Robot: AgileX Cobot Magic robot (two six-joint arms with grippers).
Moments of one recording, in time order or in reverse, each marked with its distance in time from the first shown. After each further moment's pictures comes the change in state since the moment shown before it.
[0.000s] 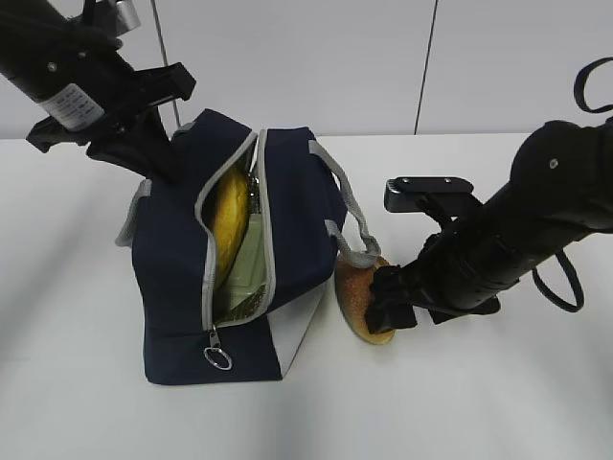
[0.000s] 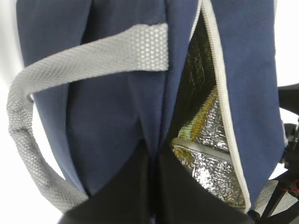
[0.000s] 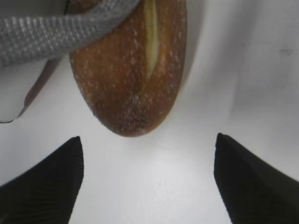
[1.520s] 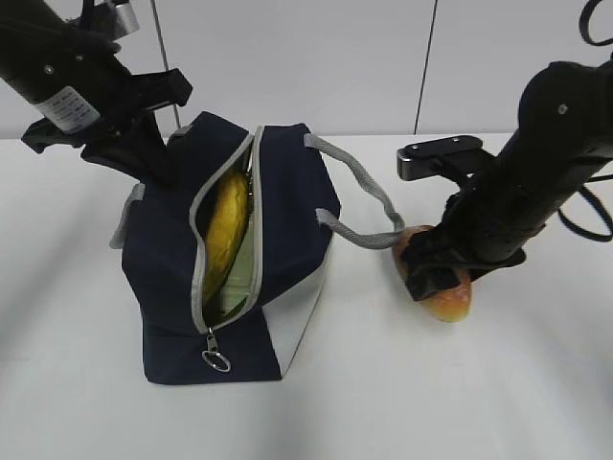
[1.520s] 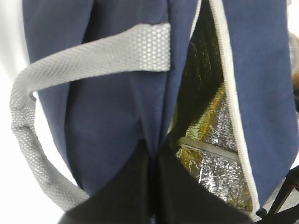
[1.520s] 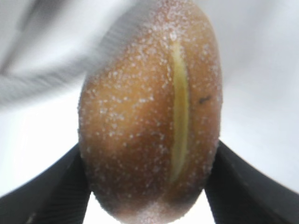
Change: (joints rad) left arm 0.000 0.000 0.000 0.025 0.015 0.000; right arm -0.059 0.016 -0.165 -0.256 0.179 0.059
